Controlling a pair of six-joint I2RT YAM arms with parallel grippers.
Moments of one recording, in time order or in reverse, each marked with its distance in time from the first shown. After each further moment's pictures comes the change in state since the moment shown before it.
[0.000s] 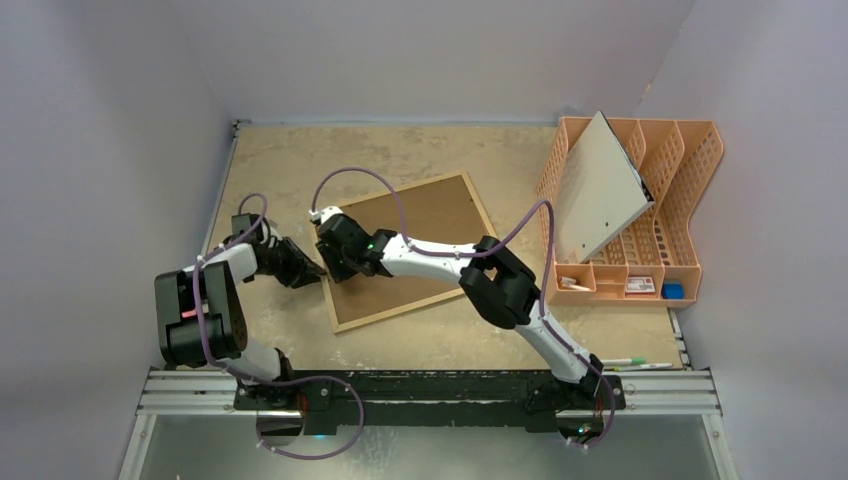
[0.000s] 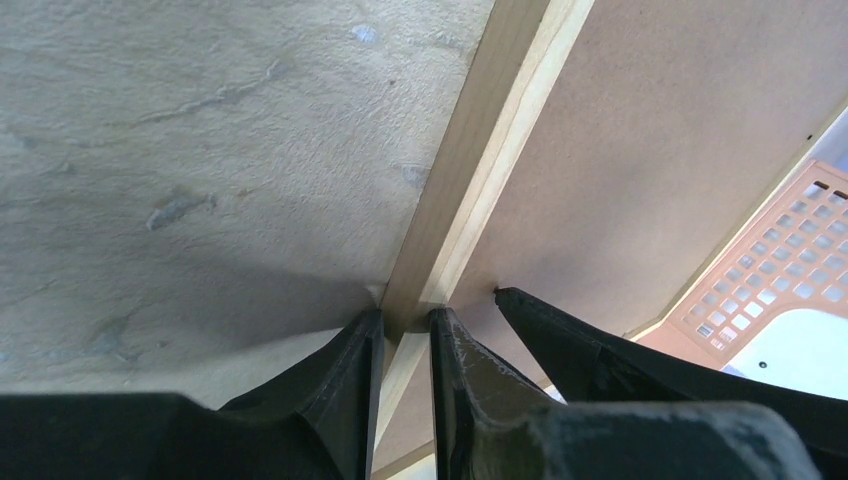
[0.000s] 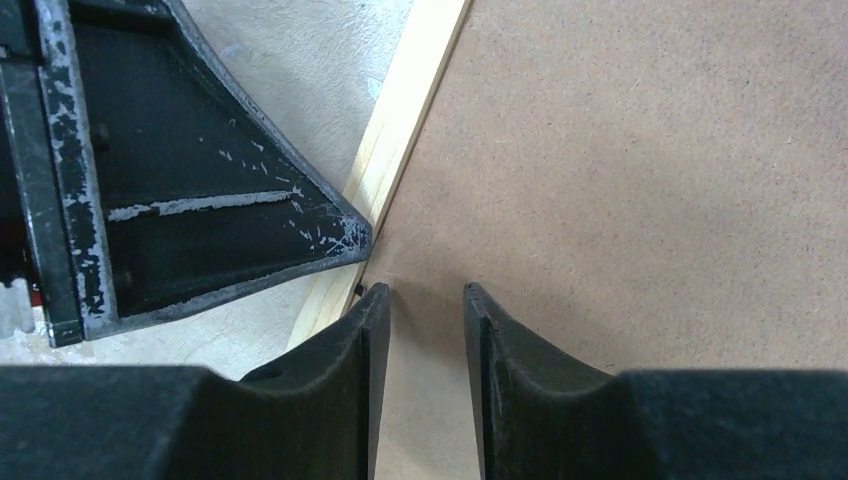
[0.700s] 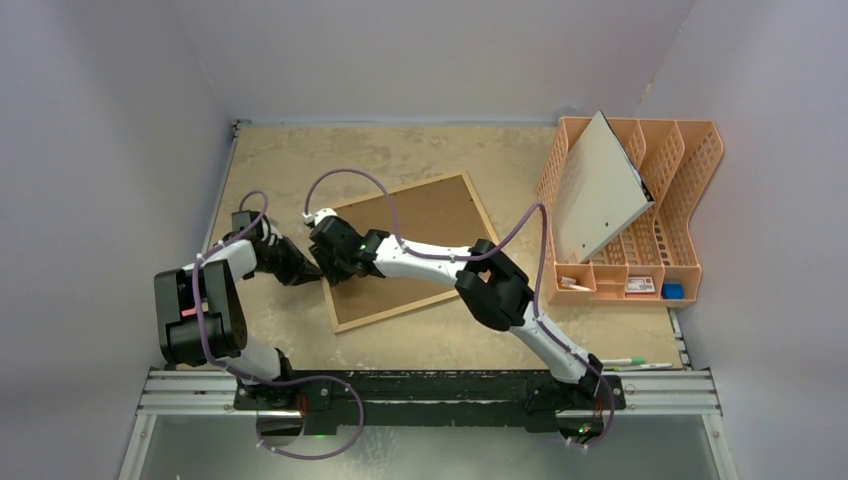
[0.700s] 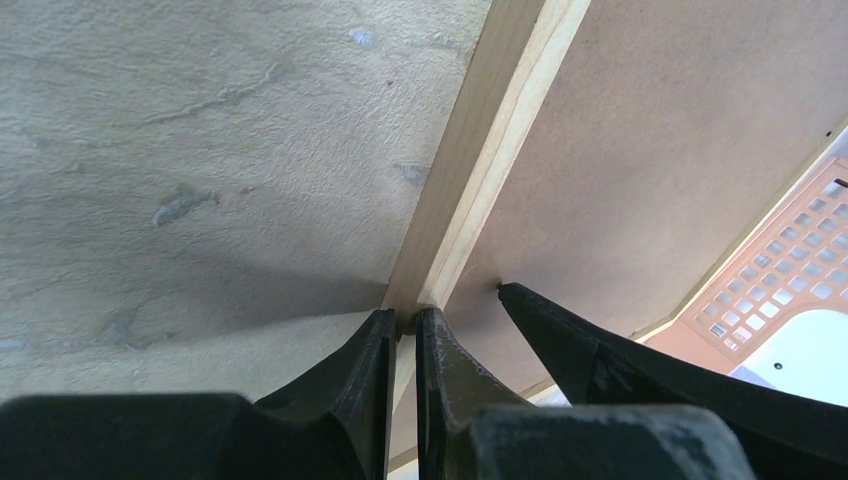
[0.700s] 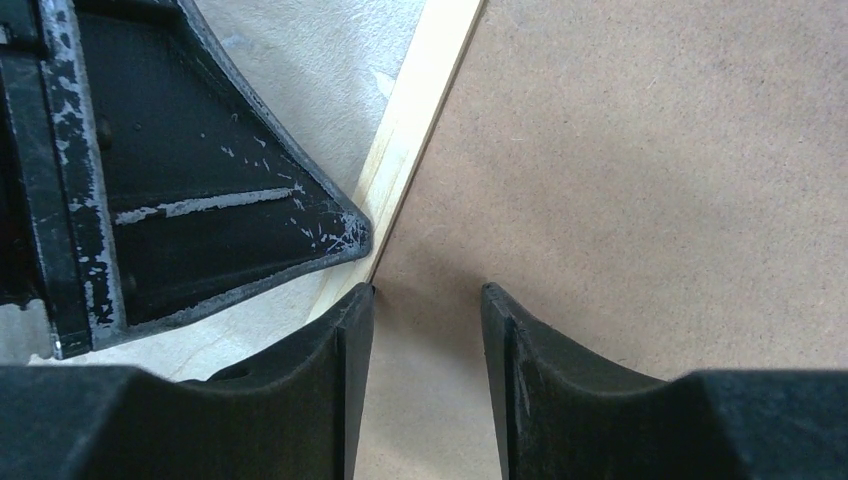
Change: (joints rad) left arm 0.005 0.018 0.039 -0.051 -0.023 0.034; right arm 0.017 0.046 0.089 -0.091 0.015 -0.003
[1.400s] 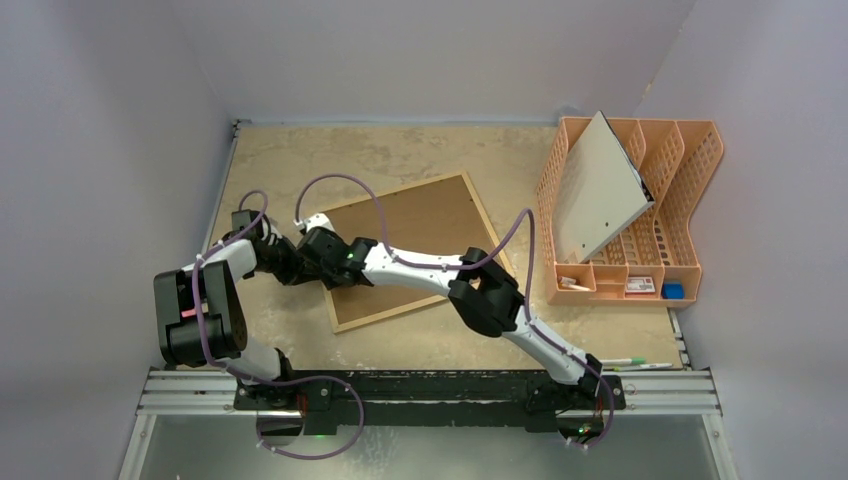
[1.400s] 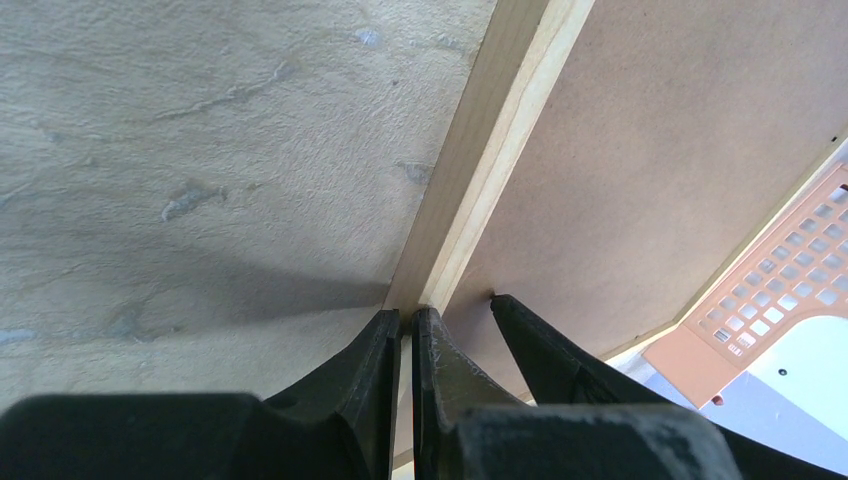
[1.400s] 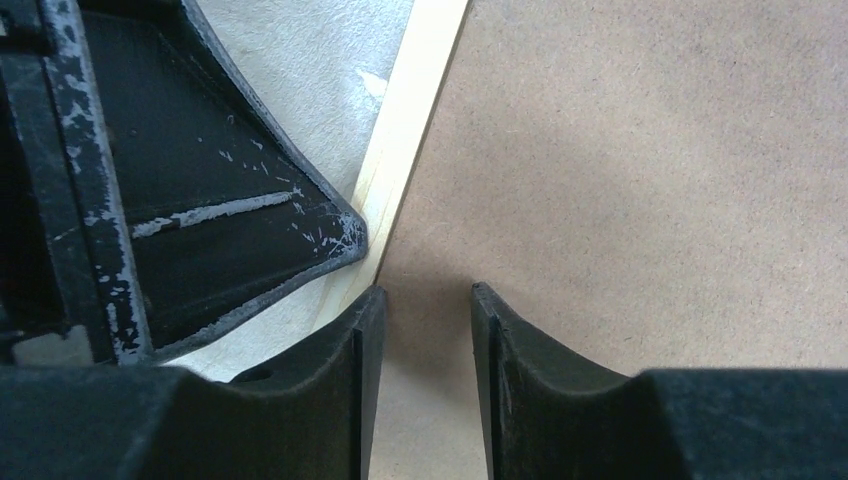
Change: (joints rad) left arm -0.002 -0.005 0.006 -0.014 -0.018 0.000; right arm 0.056 0.080 0.096 -0.100 0.182 0.013
